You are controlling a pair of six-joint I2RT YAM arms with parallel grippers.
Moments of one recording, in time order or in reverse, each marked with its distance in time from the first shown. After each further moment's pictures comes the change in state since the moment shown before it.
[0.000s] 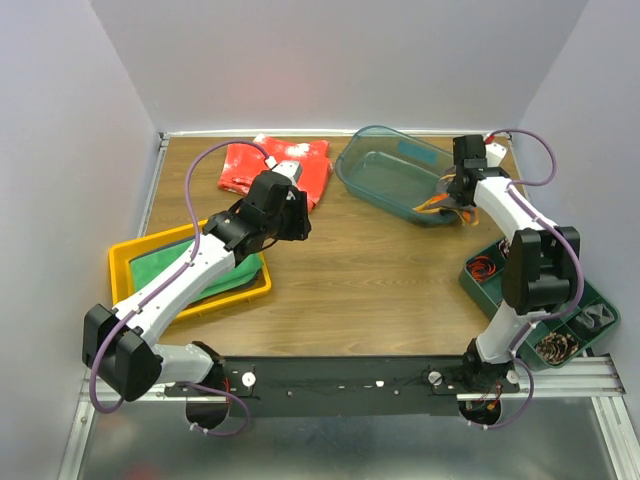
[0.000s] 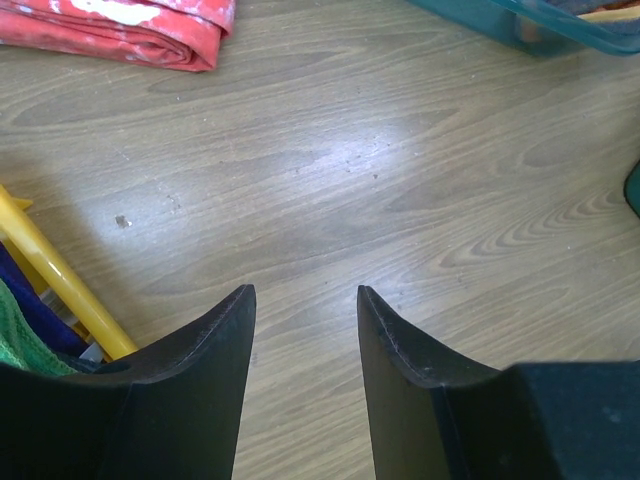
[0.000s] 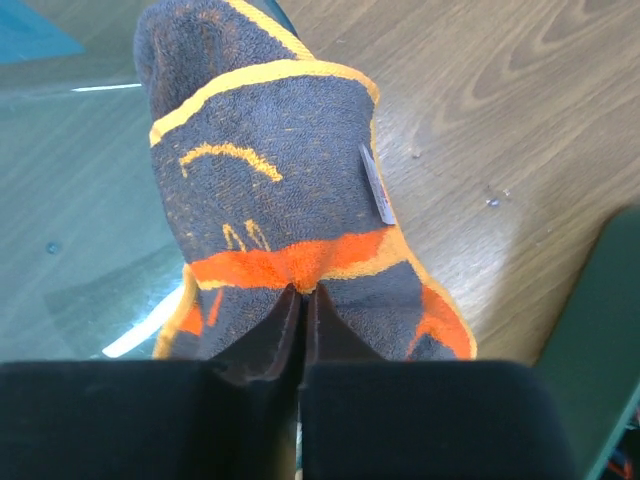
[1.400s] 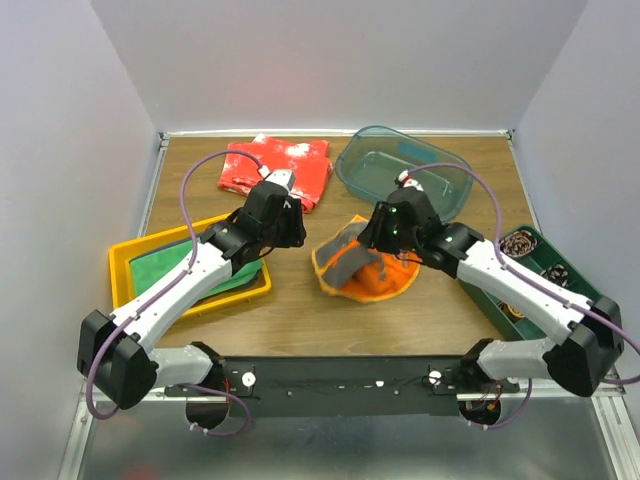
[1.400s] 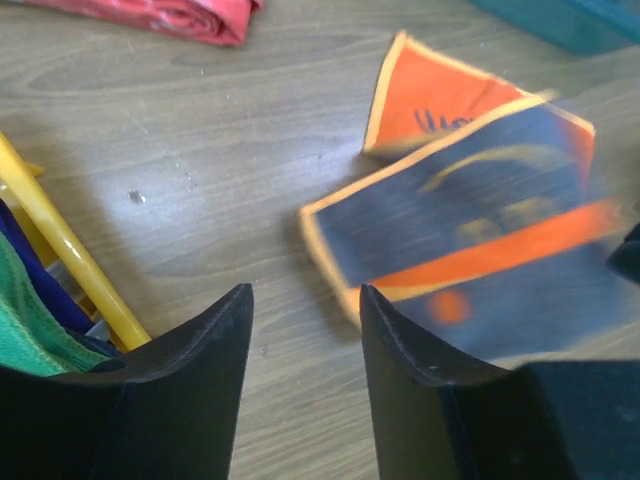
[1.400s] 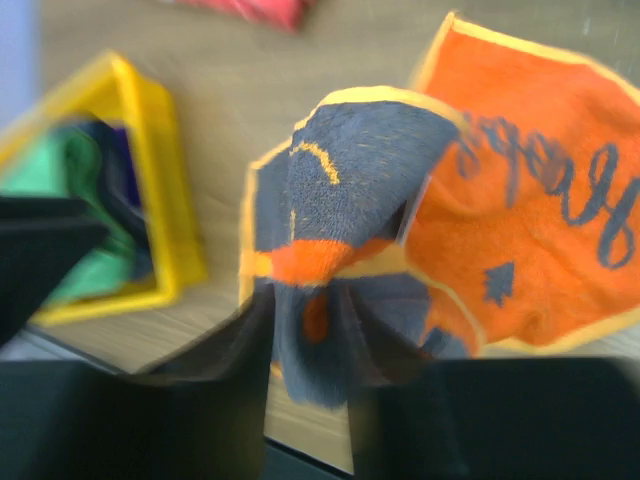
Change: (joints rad) left arm 0.002 -0.048 -0.076 0.027 -0.045 -0.032; right arm 0.613 -0.514 -0.264 0.028 -0.316 0.191
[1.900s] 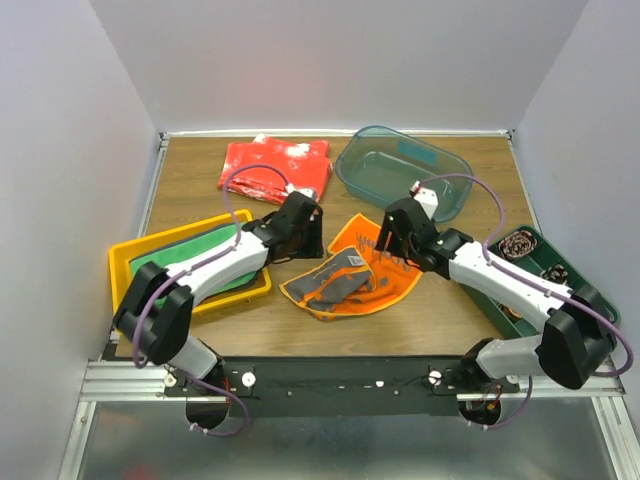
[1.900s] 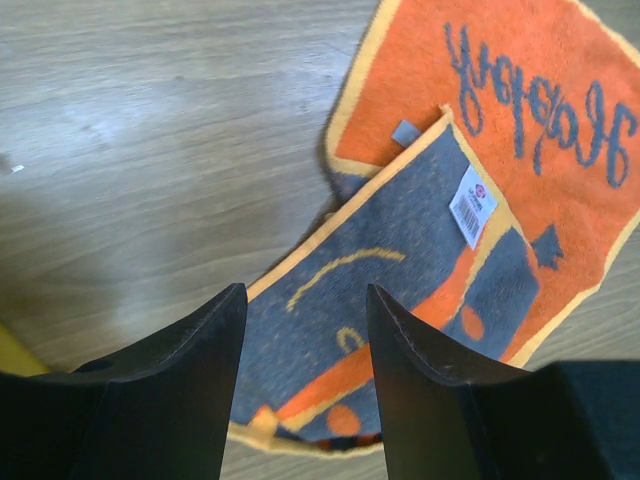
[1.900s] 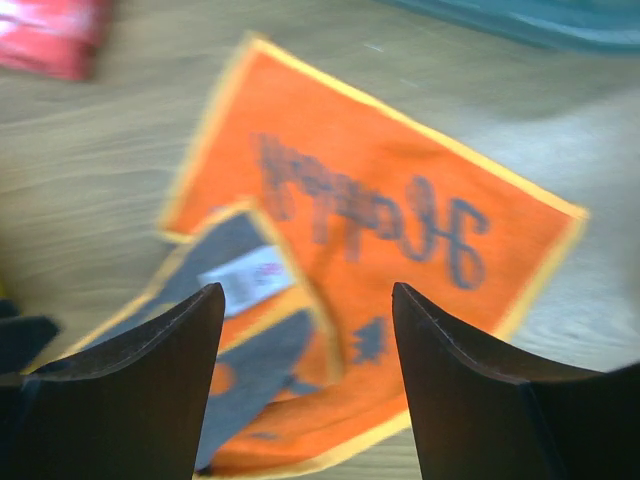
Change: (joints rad) left arm -0.030 0.218 -0.080 0.121 0.039 -0.115; right arm -0.006 0.085 -0.111 0.022 0.266 -0.030
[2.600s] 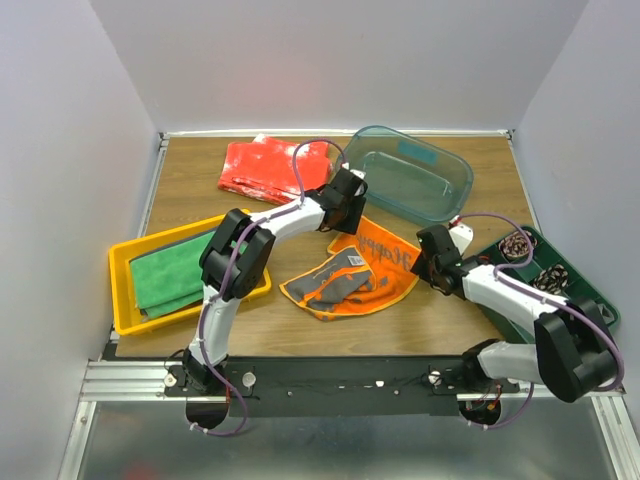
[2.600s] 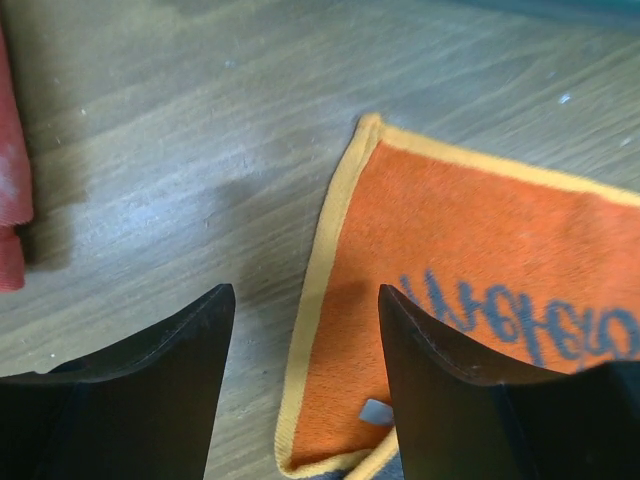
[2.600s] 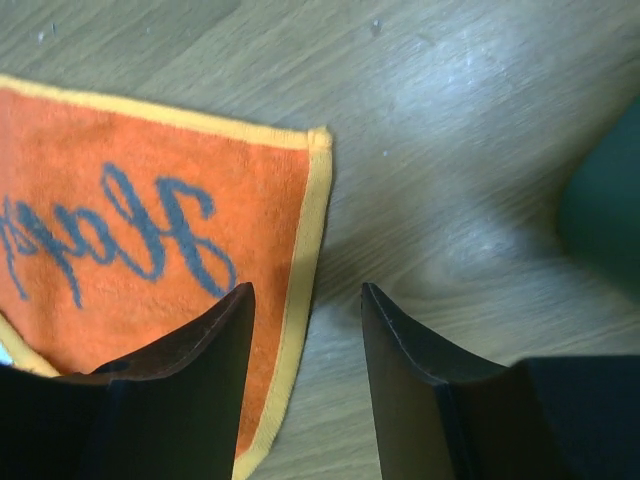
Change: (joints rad) left arm -0.044 0.665 0.600 0.029 -0.048 0.281; right arm -0.231 -0.080 -0.413 0.147 0.003 0.106
